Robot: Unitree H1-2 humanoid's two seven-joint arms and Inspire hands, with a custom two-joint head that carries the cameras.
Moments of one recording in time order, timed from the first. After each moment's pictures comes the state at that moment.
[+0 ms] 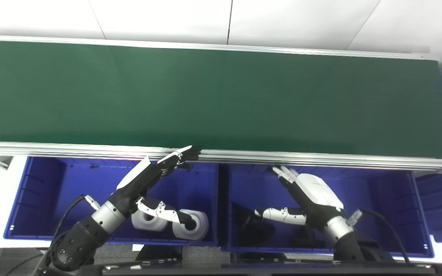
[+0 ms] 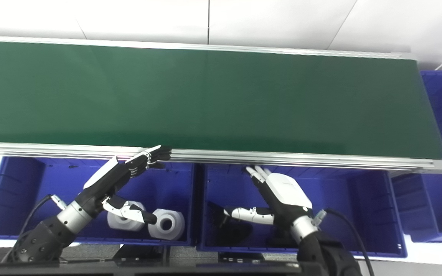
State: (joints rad) left arm 0.32 0.33 -0.30 -0.09 0.03 -0.34 -0.40; right arm 0.48 -0.28 0.31 -0.42 -0.73 0.12 0.24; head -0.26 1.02
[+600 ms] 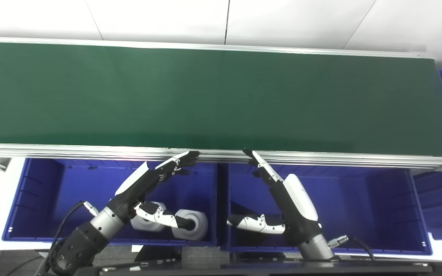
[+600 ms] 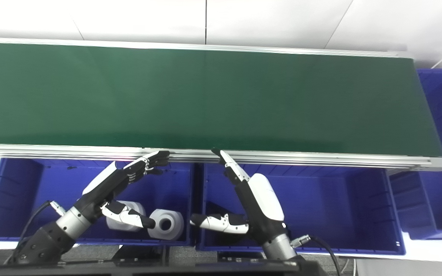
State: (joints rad) left arm 0.33 0.32 -0.30 -0.04 0.04 -0.38 -0.40; right arm 0.55 -0.19 0.37 -0.38 -0.55 -0.10 0.08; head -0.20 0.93
